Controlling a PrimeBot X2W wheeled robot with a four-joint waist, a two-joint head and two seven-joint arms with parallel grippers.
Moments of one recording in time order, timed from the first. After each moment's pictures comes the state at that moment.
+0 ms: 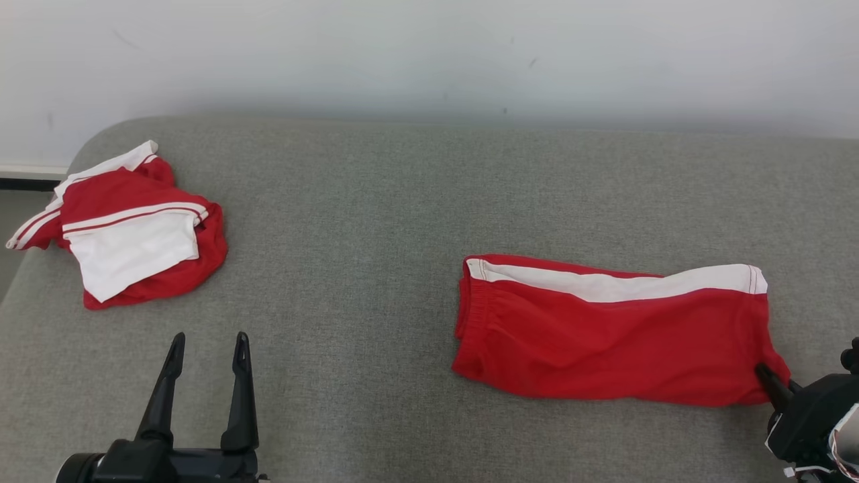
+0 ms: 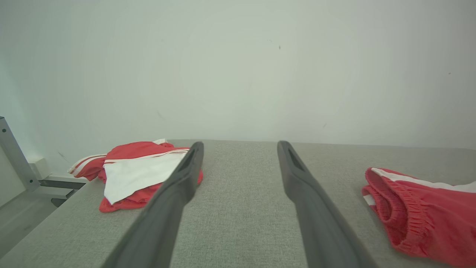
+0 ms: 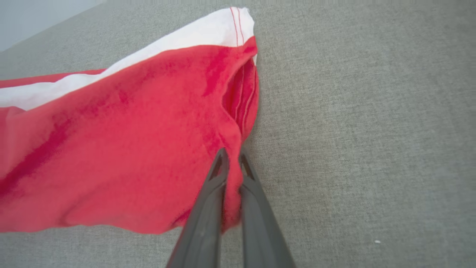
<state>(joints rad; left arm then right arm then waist) -0.02 0.05 0.01 0.00 -0.11 -0.11 -0.26 -0.26 -0.49 0.15 0.58 0.78 0.13 0.23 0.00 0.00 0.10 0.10</state>
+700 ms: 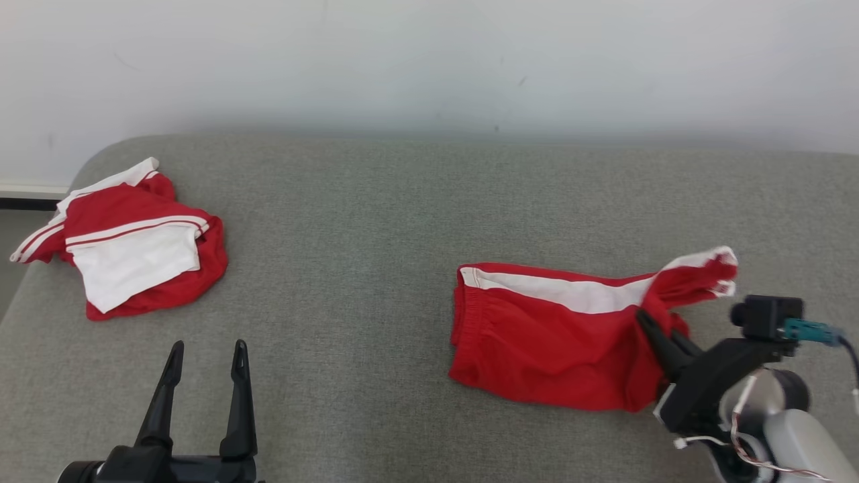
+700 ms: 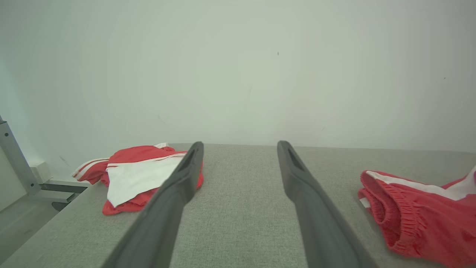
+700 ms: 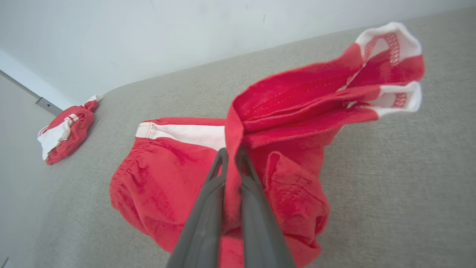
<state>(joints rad) 0.00 0.05 0.02 0.01 -0.11 -0.11 -0.26 -0.26 -0.29 0.17 0.29 0.67 0.13 0.27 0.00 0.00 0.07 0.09</state>
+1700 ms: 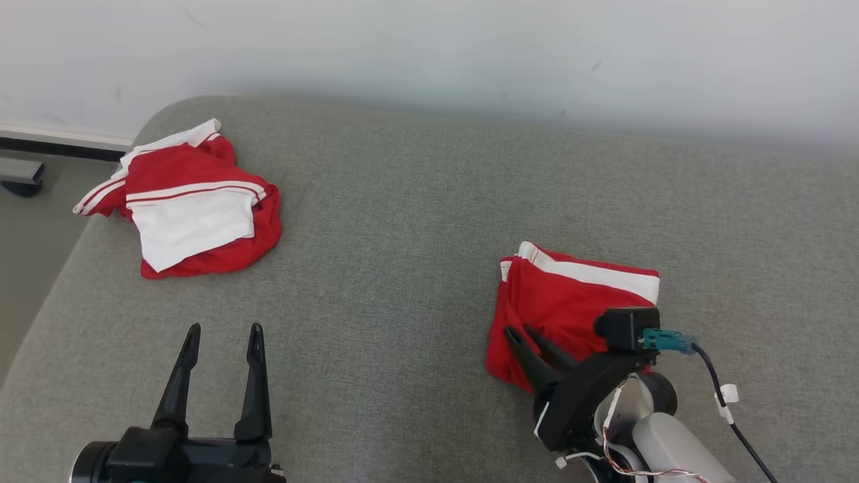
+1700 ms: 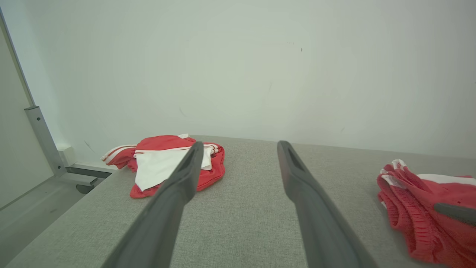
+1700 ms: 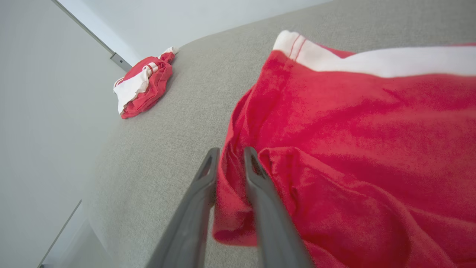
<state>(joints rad) -0.05 0.05 -0.02 0.03 -0.14 -0.10 -0.26 -0.37 -0.09 0.39 0.44 0.65 0.13 0.16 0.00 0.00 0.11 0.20</state>
